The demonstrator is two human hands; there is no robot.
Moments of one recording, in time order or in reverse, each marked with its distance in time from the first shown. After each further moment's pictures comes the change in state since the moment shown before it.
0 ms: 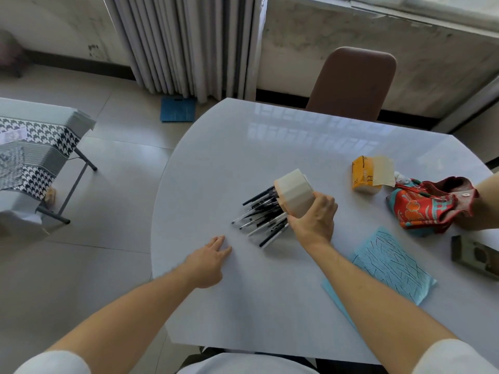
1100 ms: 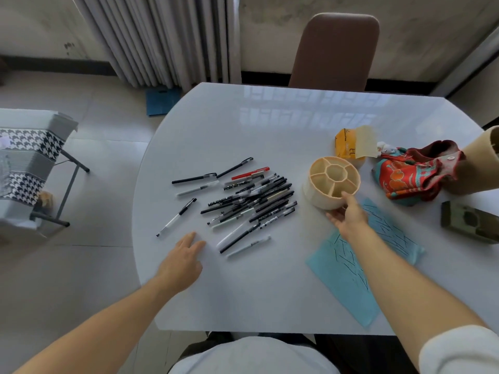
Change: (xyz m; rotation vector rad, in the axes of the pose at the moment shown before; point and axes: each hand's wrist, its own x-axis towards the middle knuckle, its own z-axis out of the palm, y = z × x) left_hand -0.023 0.008 0.033 -0.154 0.200 -0.181; right_hand 0.027 0.145 -0.050 1.253 -0.063 1.139
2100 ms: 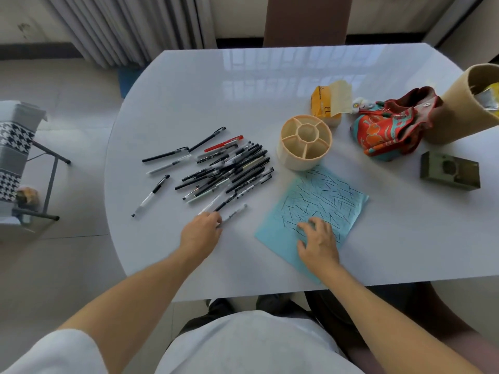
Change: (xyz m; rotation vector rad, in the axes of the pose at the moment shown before) left_hand 0.024 0.097 0.034 -0.005 0.121 0.045; right_hand -0.065 0.129 -0.121 -1.641 -0.155 -0.746
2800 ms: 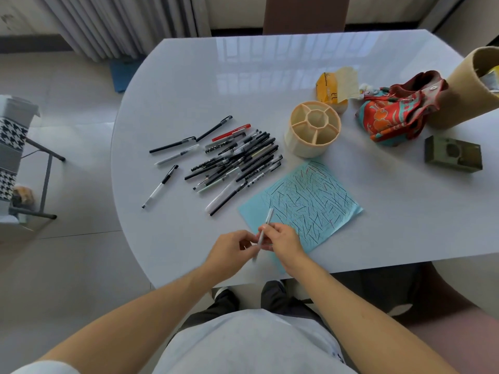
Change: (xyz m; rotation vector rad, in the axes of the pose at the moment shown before) left_hand -0.070 0.019 0.017 -0.587 -0.168 0.131; right_hand -0.025 -0.123 0.037 1.277 -0.262 0.410
